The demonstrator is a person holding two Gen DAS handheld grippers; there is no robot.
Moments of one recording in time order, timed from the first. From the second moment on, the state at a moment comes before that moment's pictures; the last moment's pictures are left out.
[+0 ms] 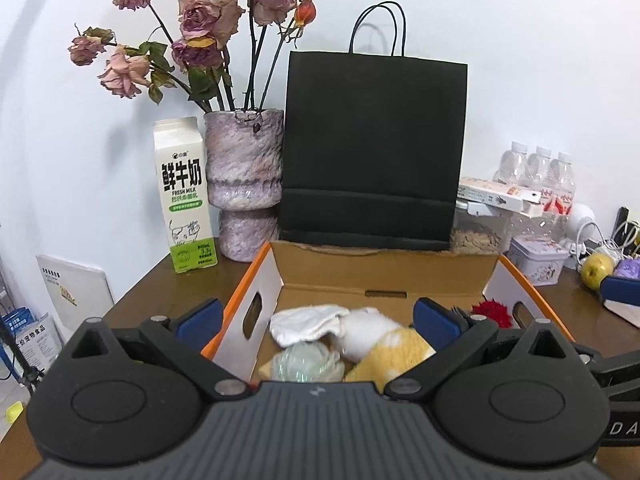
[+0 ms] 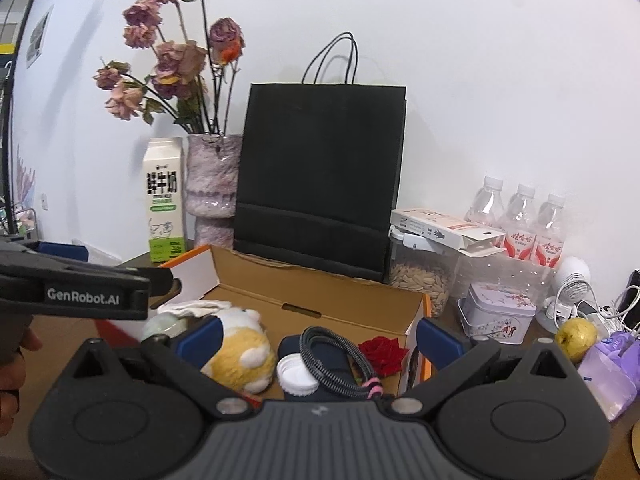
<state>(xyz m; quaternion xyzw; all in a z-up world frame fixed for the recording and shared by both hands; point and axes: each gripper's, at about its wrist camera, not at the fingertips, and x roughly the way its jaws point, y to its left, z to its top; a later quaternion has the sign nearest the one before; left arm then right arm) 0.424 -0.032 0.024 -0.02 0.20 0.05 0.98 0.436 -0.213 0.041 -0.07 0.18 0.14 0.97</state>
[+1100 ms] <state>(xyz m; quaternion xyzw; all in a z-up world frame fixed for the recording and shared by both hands) 0.271 -0.047 0.029 -0.01 0.23 0.02 0.97 0.266 -0.229 0.039 -0.05 0.17 0.15 0.97</state>
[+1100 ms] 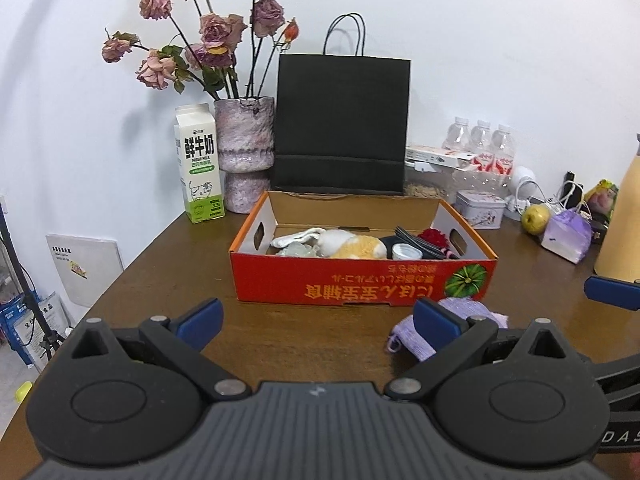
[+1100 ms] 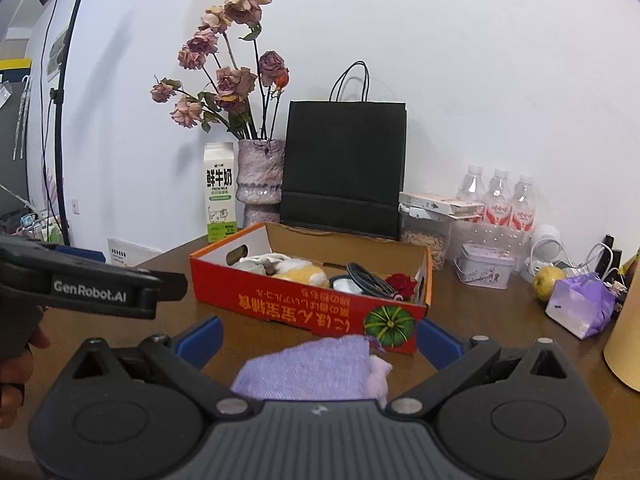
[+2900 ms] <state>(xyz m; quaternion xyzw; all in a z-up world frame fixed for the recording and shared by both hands) 0.364 -0.150 -0.024 -0.05 0.39 -0.03 0.92 0.285 -0.348 -0.022 0.03 0.20 0.07 0.98</state>
